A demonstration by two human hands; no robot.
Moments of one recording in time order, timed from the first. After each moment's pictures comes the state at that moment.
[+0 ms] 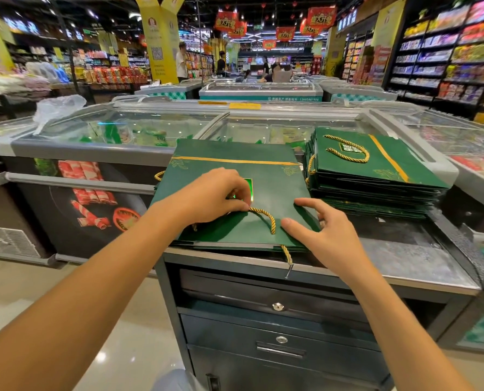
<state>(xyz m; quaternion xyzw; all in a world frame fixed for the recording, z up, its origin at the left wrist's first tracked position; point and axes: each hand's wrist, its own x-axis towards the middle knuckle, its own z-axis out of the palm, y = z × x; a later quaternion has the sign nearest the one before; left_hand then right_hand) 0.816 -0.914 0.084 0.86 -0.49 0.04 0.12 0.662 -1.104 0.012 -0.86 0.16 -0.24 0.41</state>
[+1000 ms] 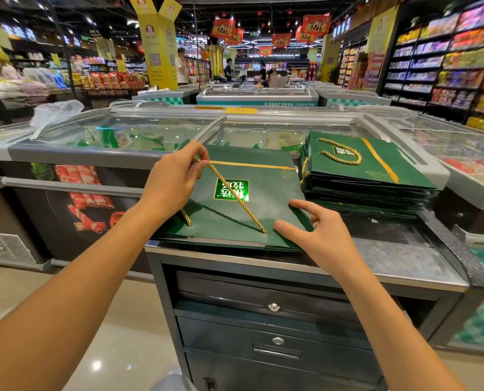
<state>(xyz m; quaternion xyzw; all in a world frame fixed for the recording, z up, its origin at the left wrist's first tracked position) 0.837 -0.878 0.081 0.81 -0.40 0.27 0.32 0.658 -1.099 0.017 -0.85 0.16 -0.25 0.43</state>
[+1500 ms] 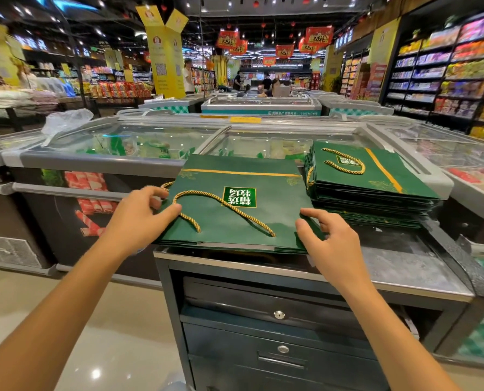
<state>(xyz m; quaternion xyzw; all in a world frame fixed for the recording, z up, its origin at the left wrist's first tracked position) 0.817 -0.810 0.059 0.91 -0.19 0.13 0.34 0.655 -1.092 0.010 -0.83 0.16 -0.36 0.39</state>
